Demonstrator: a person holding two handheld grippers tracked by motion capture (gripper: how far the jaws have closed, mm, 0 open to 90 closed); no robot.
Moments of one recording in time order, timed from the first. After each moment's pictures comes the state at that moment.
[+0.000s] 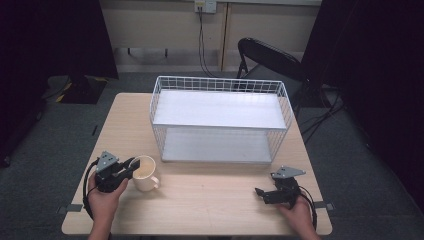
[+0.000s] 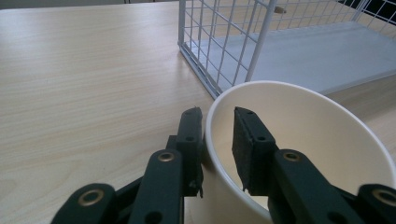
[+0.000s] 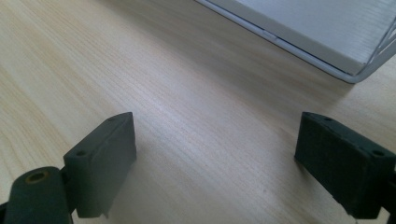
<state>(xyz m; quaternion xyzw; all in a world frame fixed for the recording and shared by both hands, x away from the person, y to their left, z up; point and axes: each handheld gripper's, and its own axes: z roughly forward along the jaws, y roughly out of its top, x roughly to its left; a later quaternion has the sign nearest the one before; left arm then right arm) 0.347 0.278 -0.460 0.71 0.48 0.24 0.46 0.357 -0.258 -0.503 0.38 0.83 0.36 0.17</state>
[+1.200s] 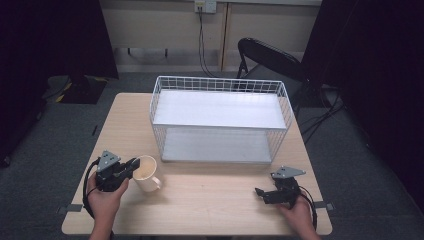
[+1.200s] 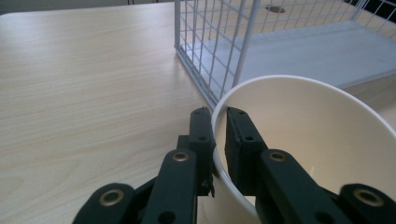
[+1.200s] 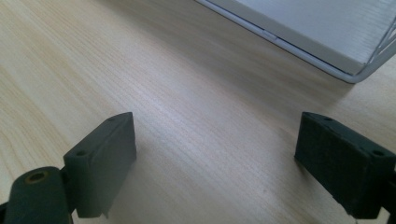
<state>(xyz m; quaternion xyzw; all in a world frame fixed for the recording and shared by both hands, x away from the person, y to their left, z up) 0.338 0.268 -0.442 0.71 0.49 0.24 0.45 0.357 -0.258 -0.503 0.38 0.83 0.36 0.17</state>
